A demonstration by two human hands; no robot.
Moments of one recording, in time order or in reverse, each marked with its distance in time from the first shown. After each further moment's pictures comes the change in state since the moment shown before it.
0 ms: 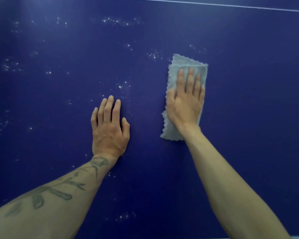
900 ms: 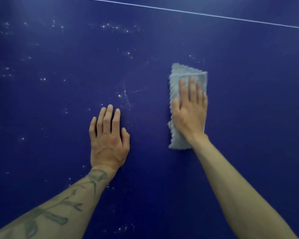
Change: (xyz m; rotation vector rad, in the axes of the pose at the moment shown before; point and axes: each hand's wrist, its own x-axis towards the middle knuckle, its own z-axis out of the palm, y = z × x) left_hand 0.003 0.002 -0.003 0.006 -0.052 -0.010; right_hand 0.014 0.019 -0.006 -0.052 -0.054 -0.062
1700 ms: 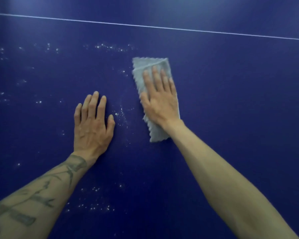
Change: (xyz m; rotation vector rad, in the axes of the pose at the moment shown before) left_hand 0.097 -0.036 -0.011 0.018 -0.009 0.111; right_hand 0.072 -0.068 0.001 0.007 -0.018 -0.214
